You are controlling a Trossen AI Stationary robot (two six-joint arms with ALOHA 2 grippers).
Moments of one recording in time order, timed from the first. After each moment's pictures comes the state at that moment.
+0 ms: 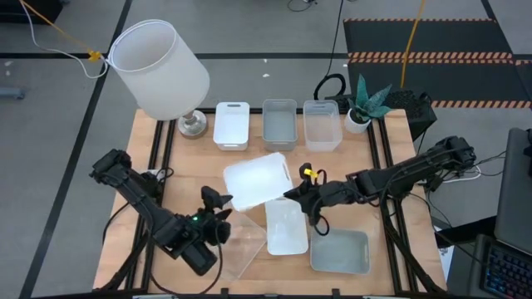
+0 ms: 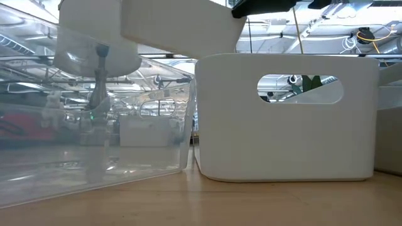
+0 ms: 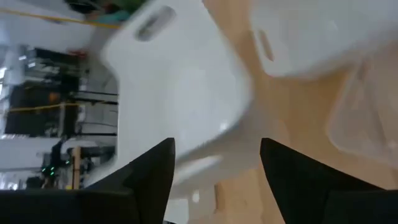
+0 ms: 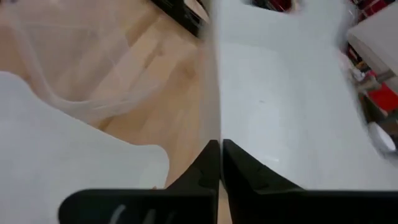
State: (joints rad) left arm -0.73 1.70 1.59 -1.33 -0.98 -0.27; right arm 0.30 1.32 0.93 -0.11 0.36 -0.46
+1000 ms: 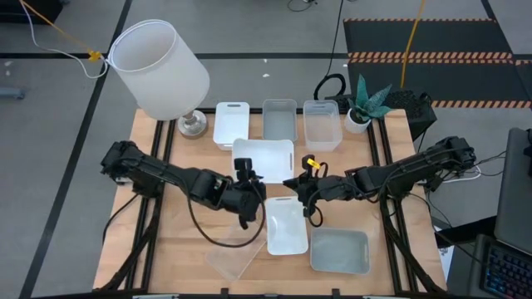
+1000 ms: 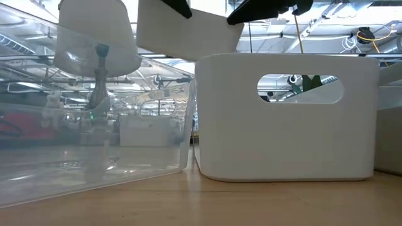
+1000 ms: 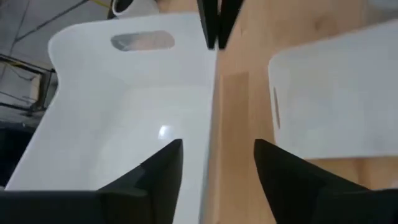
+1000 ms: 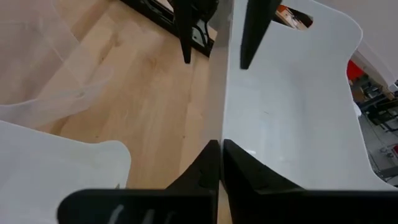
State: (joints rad) left arm -0.33 1.70 1.59 -0.87 -0.62 -0.03; right arm 0.27 1.32 0.93 -0.09 0.47 -0.40
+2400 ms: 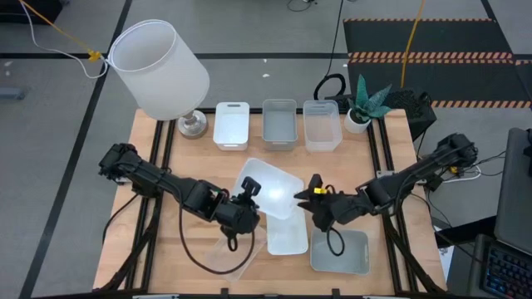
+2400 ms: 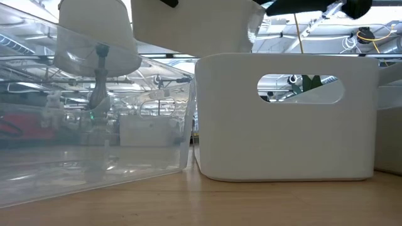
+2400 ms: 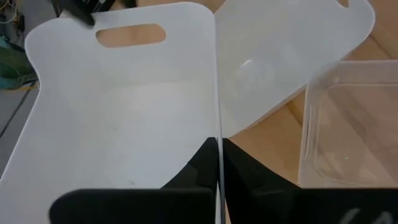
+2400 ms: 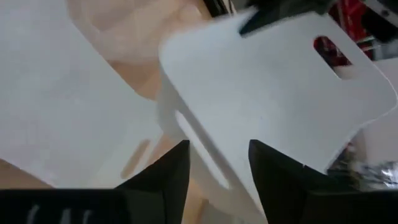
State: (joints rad) left arm -0.42 1.70 1.58 -0.89 -0.43 0.37; right arm 0.47 1.27 0.93 -0.28 0.57 -0.72
